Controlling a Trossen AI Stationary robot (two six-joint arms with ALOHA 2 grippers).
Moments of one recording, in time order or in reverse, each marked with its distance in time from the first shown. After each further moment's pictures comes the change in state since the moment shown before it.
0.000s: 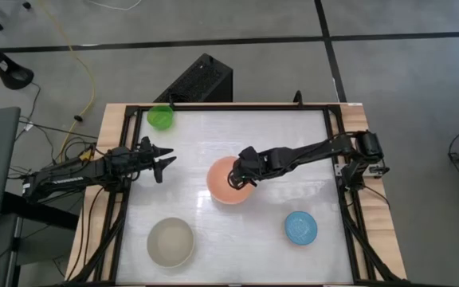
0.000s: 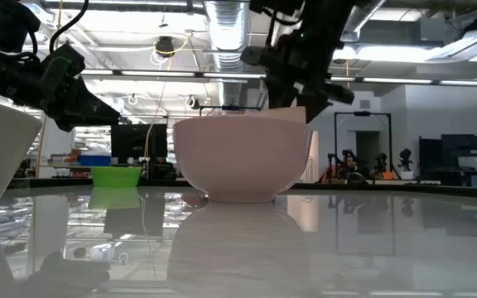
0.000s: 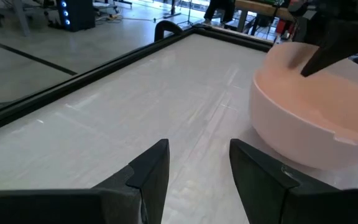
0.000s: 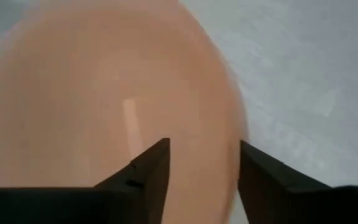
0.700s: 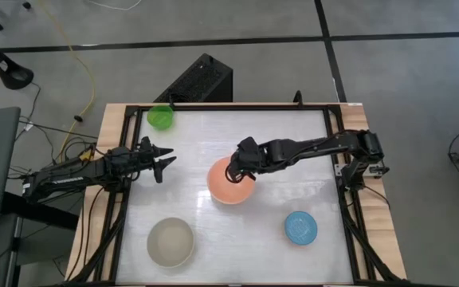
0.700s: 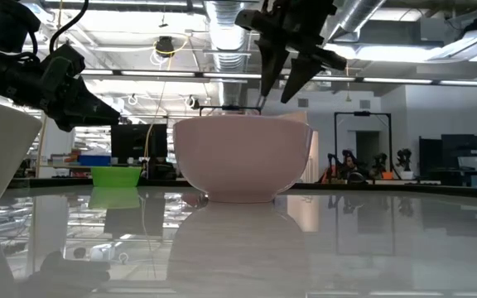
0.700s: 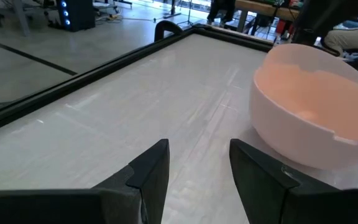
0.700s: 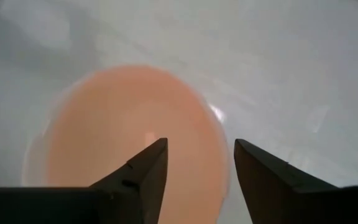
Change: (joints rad) left arm 0.000 0.000 0.000 0.000 0.000 0.000; right arm 0.007 0.000 0.202 -0.182 0.080 0.012
